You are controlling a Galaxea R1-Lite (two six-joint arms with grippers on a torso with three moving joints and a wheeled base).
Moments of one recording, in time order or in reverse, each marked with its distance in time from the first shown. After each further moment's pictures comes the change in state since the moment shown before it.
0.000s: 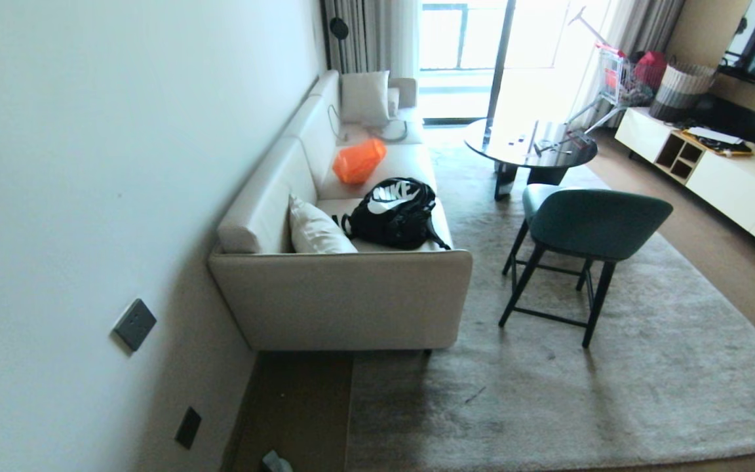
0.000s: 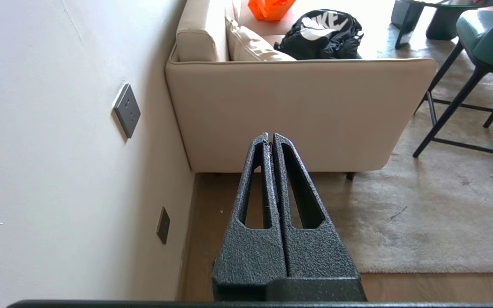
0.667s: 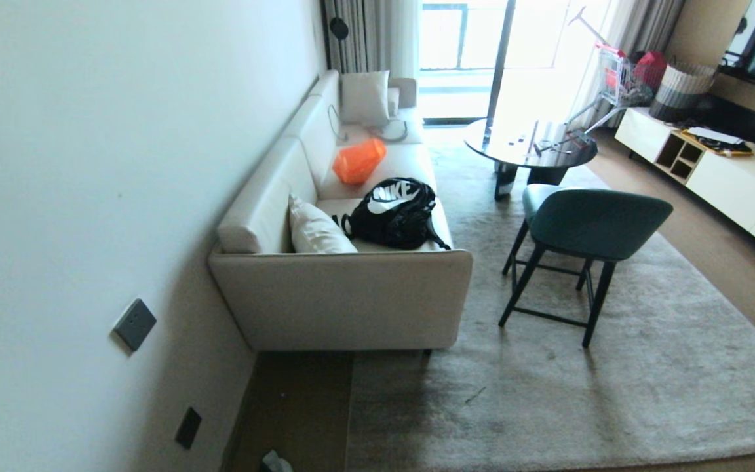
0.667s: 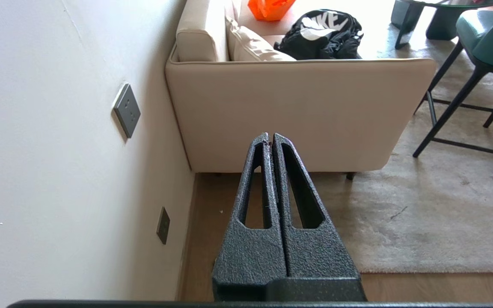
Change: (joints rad) left arm 0.000 0.000 0.000 0.000 0.000 0.000; right arm 0.000 0.000 0.000 0.001 0.000 0.000
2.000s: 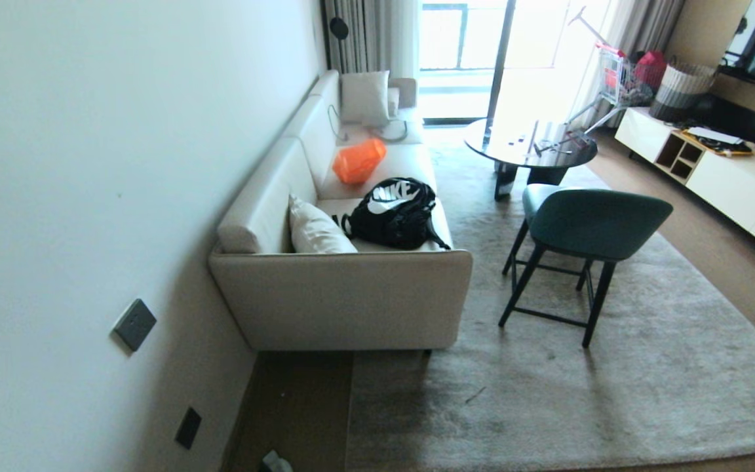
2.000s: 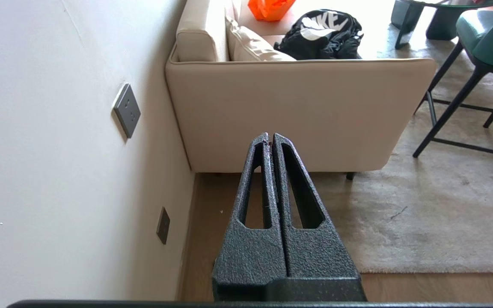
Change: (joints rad) left arm 0.000 0.000 0.000 0.000 0.000 0.000; right arm 0.000 0.000 0.000 -0.001 0.000 0.003
